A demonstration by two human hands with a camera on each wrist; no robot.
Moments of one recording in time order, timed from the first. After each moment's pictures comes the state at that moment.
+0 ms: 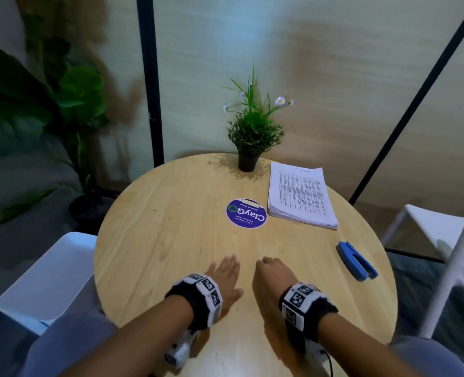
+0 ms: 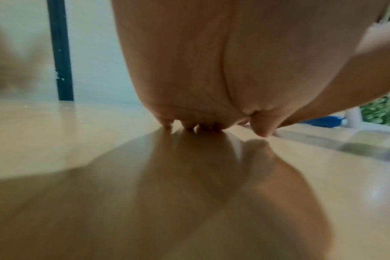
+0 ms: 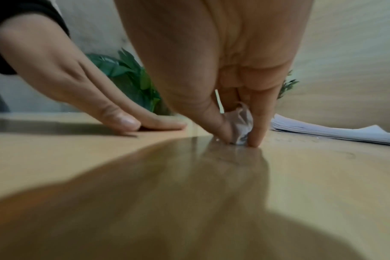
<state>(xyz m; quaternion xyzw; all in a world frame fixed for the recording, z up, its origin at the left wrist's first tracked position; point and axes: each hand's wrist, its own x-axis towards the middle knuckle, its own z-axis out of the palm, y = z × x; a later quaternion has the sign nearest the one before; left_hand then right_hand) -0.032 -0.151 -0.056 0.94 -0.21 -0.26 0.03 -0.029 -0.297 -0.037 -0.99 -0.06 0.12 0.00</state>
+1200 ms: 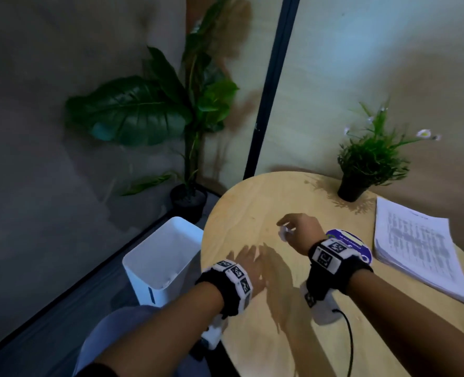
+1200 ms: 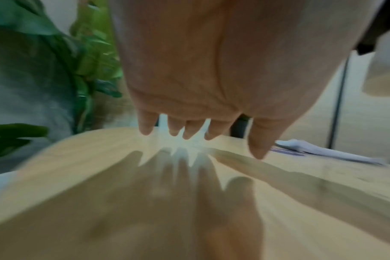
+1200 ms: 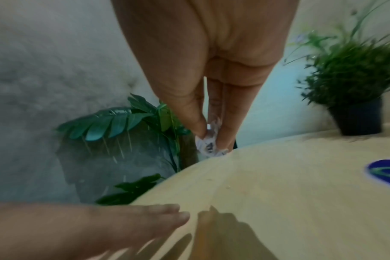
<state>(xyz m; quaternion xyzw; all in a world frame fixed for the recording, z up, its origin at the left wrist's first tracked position) -0.018 0.001 -0.053 0.98 -0.04 -0.19 0.11 0.050 -0.124 0.049 -0.97 -0.18 0.05 0.16</state>
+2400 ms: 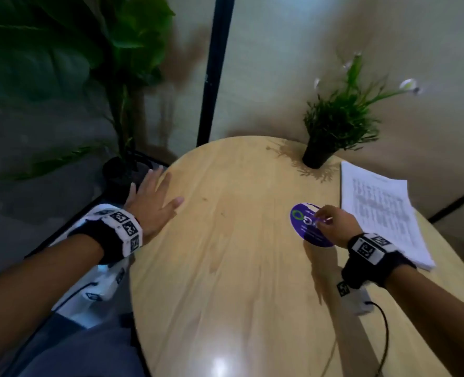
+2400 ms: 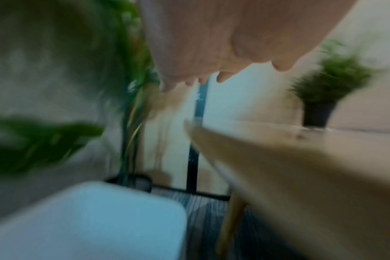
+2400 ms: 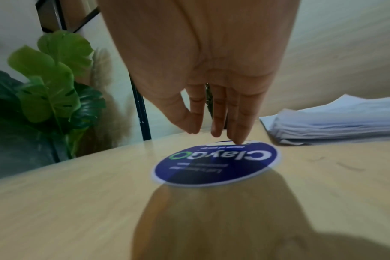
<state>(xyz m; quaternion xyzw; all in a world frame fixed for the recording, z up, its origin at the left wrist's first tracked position) 0.083 0.119 -0.058 0.98 0.06 -0.04 0.19 0.150 -0.267 -0.015 -0.99 0.00 0.07 0.13</state>
